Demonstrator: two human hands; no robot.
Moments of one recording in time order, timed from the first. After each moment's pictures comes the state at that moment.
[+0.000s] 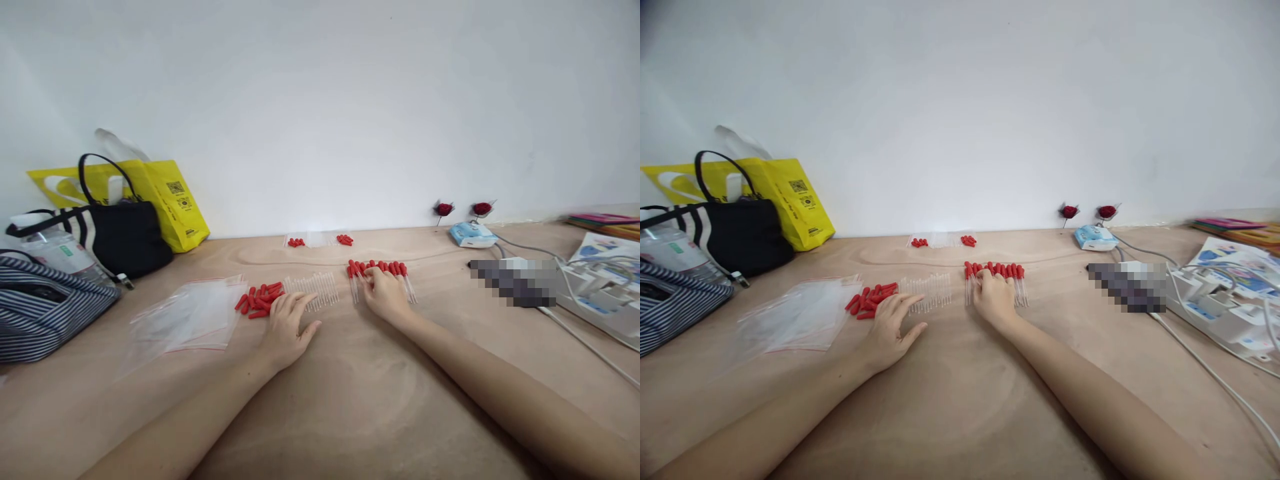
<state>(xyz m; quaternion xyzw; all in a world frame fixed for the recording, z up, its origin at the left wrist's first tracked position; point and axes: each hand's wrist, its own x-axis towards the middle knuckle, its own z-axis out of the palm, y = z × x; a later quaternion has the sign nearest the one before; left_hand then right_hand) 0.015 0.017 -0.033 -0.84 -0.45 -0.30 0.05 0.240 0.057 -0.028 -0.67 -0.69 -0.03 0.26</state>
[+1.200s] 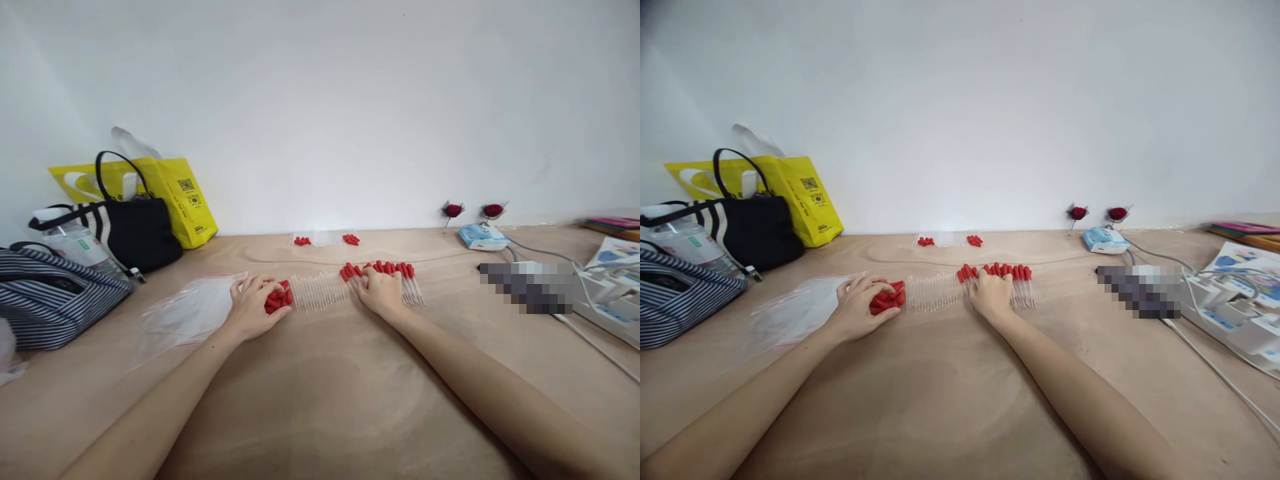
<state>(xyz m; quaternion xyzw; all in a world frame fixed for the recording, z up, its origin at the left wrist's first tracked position) -0.046 0.041 -0.006 -0.80 -0.56 -0.20 0.11 0.219 0.069 -0.026 -0.69 -0.70 -0.03 0.18</state>
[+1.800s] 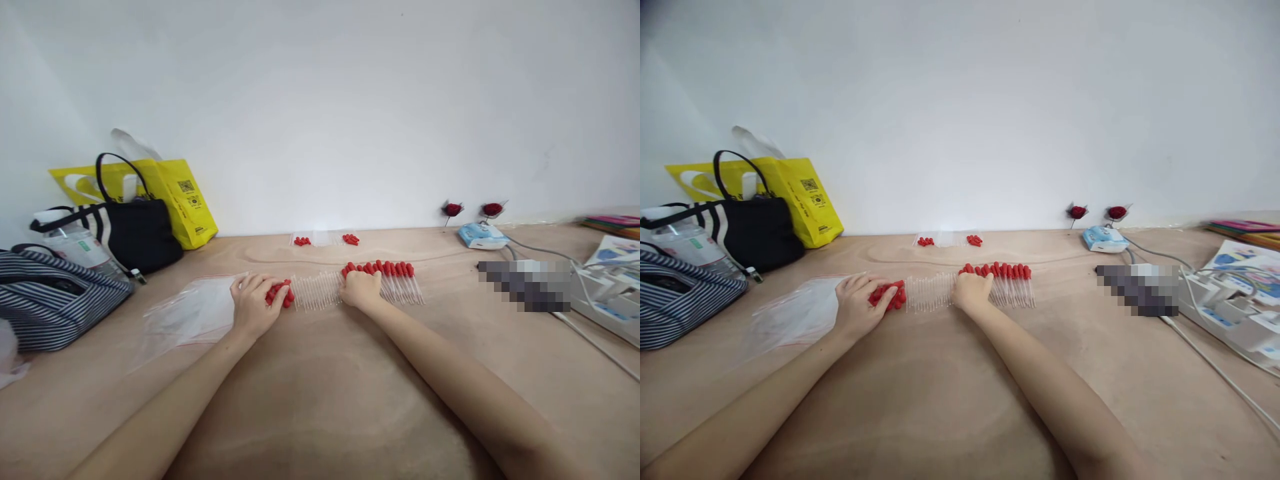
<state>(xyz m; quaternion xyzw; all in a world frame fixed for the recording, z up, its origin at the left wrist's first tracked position) -0.027 0.039 -0.008 -0.75 -0.53 -0.36 0.17 0.180 0.082 -0.017 -0.70 -0.71 0.01 0.11</state>
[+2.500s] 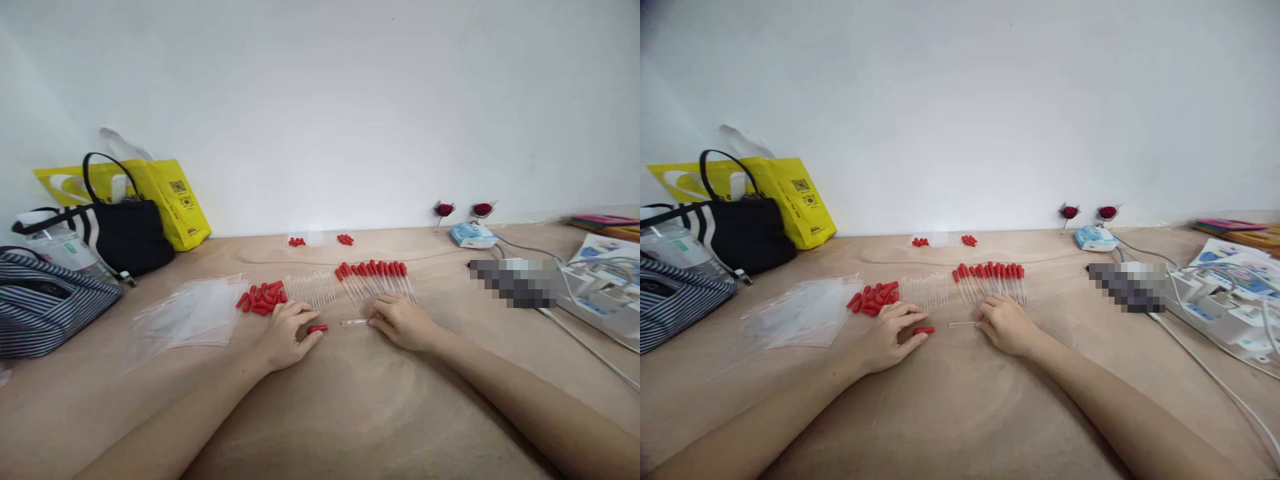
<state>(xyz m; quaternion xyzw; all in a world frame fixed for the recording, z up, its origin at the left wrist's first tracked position) 0.015 0.011 -0.023 -0.87 -0.42 -0.24 -0.04 0.276 0.014 -0.027 -0.43 -0.89 0.02 0.18</state>
